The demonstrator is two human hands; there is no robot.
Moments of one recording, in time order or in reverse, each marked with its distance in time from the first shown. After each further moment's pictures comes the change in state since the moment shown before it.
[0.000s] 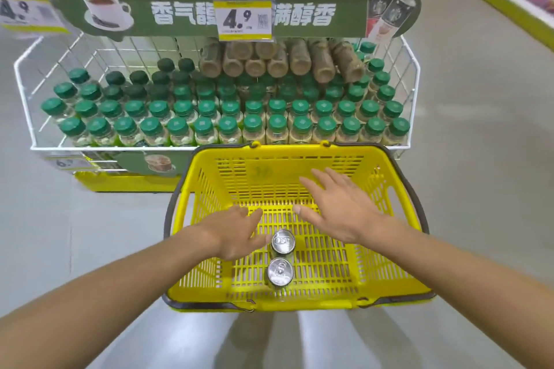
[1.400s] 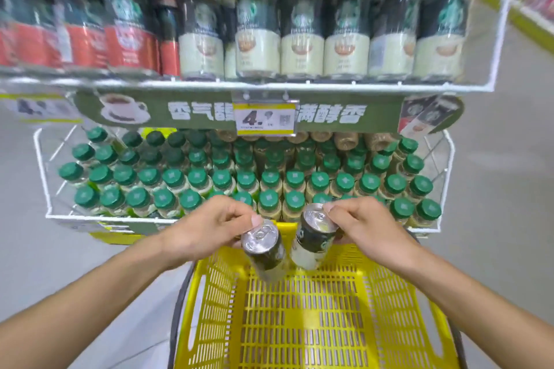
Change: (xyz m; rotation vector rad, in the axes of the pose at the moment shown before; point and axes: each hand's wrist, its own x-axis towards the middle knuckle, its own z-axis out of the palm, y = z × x) left_hand -0.018 -0.068 -0.161 -1.062 0.241 0.246; right_hand 0.074 0.030 -0.115 1.117 0.106 0.097
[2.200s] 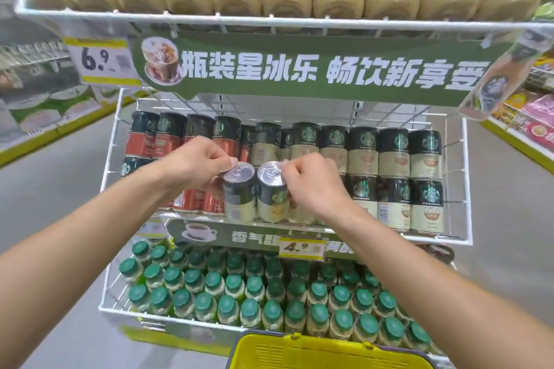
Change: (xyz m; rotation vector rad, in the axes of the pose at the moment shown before) left_hand -0.038 0.203 -0.206 0.225 0.574 -0.006; right_hand 0.069 -0.299 -0.009 -0.296 0.357 -0.364
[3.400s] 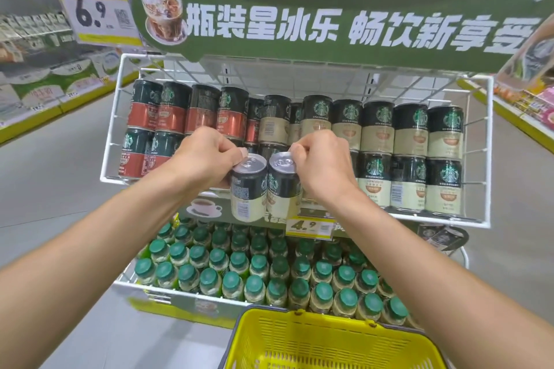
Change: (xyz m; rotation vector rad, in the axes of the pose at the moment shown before) left_hand -0.032 -0.006 0.034 0.011 0.221 -0.063; right_hand -0.009 -0.001 0.014 -0.121 0.105 -0.012
